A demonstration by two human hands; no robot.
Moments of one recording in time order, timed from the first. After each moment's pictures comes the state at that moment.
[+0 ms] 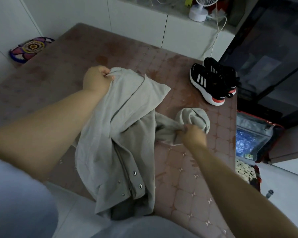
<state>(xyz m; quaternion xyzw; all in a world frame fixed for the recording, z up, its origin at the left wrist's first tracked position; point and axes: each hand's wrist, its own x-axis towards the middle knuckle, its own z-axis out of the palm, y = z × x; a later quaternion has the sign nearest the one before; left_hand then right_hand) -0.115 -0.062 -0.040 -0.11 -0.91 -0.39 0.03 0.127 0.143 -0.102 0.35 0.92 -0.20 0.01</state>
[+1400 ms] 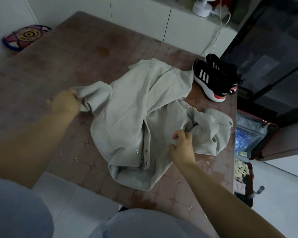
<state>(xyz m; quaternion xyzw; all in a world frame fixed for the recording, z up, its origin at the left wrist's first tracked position) -0.107 -0.171 -0.107 -0.03 -0.98 -0.18 -0.01 0.163 0.074 -0.108 0.35 0.87 -0.35 -0.02</state>
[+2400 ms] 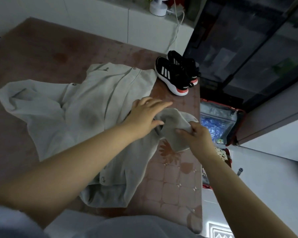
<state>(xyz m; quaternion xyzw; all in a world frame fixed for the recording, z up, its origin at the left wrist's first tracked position) 0.079 0.060 -0.041 -0.54 -0.80 -0.23 -0.08 0.236 0.184 -0.051 0.37 0.82 -0.42 -0.12</state>
